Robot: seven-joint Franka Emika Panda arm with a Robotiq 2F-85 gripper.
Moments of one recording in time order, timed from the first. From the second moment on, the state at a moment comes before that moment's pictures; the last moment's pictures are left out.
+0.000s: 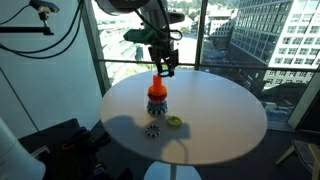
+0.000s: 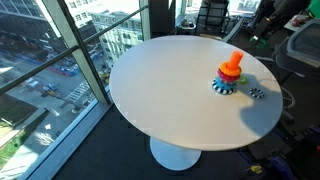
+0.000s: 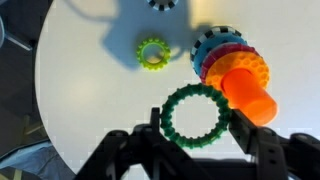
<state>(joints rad) -0.06 -0.14 -0.07 -2.38 -0.01 2.43 -0.11</state>
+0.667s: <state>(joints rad) -0.01 -0.09 -0.06 -2.34 0.14 2.43 -0.12</state>
